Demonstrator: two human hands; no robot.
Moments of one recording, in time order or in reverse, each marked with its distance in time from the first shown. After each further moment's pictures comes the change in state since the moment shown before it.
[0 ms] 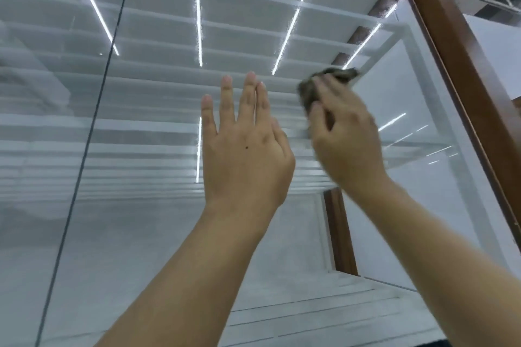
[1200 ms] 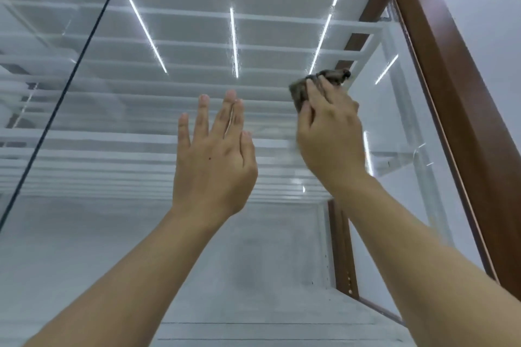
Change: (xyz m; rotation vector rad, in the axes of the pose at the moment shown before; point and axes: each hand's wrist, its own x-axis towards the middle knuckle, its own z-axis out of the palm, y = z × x) left_hand 0.001 0.060 0.017 0.060 -0.074 -0.085; right_hand 0.024 0.076 -0.029 0.049 -0.027 -0.014
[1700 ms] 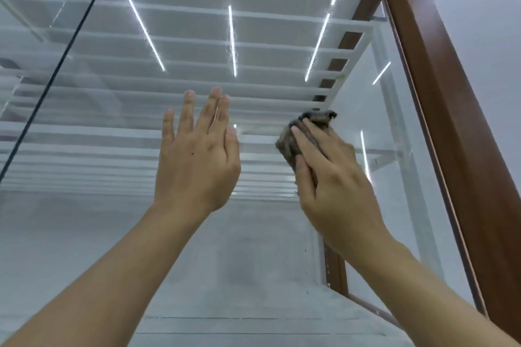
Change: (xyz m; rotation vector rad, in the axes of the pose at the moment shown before) left_hand -0.001 0.000 0.000 0.021 0.010 -0.010; right_hand -0.075 0.028 -0.025 0.009 -0.109 -0.181
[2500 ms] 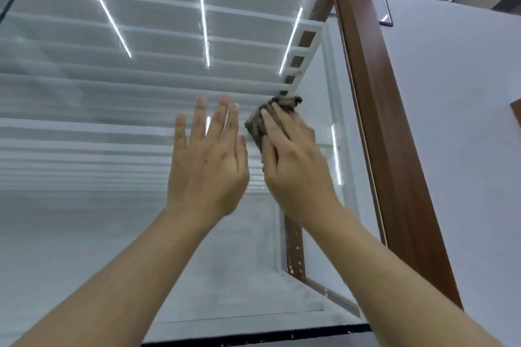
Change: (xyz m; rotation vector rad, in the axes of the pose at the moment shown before) left_hand -0.010 0.076 0.025 -0.026 -0.036 0.084; right_hand 0.017 0.031 -0.014 -0.038 -0.003 0.020
